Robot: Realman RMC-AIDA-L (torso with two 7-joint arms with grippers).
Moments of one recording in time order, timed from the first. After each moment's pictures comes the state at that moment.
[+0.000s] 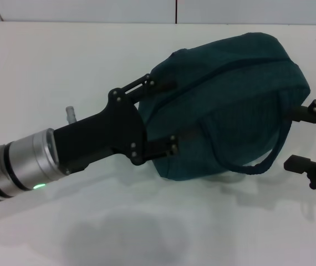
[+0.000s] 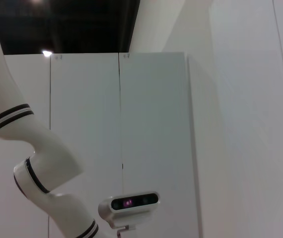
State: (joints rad) left arm -0.60 -2.09 2.83 -0.15 -0.52 1.89 -0.53; right arm 0.56 1.83 -2.01 -0.12 -0.46 -1.93 0.71
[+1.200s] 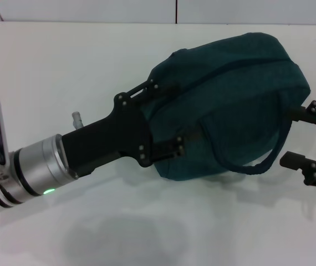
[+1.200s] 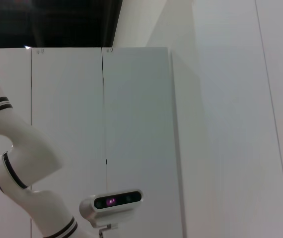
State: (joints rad) left arm -0.58 -2.09 2.83 -0.09 -0.53 1.82 -0.49; right arm 0.54 1.84 -2.00 -0.11 -0.46 -1.90 0.70
